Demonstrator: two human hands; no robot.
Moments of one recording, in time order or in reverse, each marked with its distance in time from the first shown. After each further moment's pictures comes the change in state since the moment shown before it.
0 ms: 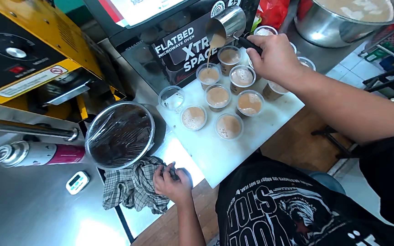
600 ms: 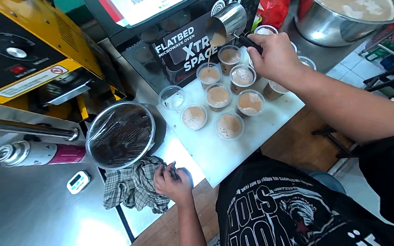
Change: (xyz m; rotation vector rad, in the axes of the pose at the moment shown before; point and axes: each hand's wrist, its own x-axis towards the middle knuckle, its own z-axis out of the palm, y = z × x) left_hand 0.000 -0.001 0.001 -0.001 0.007 0.002; right_hand 0.001 0.002 0.001 -0.013 0.016 -0.027
